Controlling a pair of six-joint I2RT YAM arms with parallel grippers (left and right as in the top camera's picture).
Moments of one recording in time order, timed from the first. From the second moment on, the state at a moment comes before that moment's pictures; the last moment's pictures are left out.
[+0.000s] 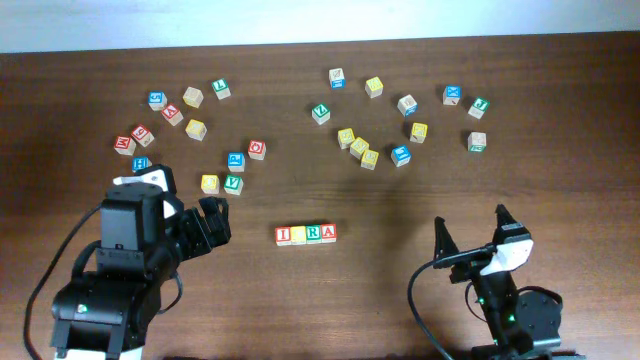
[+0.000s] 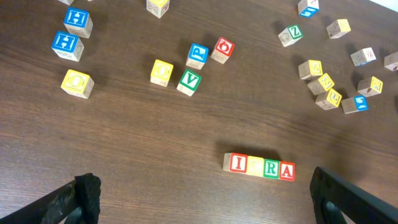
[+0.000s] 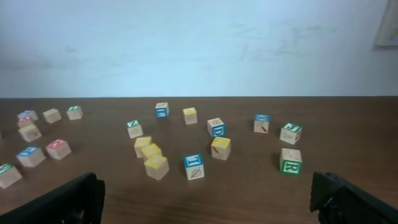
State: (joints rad) left arm -0.12 0.91 1.09 -1.04 -0.01 -0.41; right arm 0.06 0.05 0.13 -0.13 -0.11 0.09
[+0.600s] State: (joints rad) left arm -0.12 0.91 1.09 -1.04 -0.01 -0.41; right arm 0.03 0.01 0.01 -0.06 -0.12 -0.02
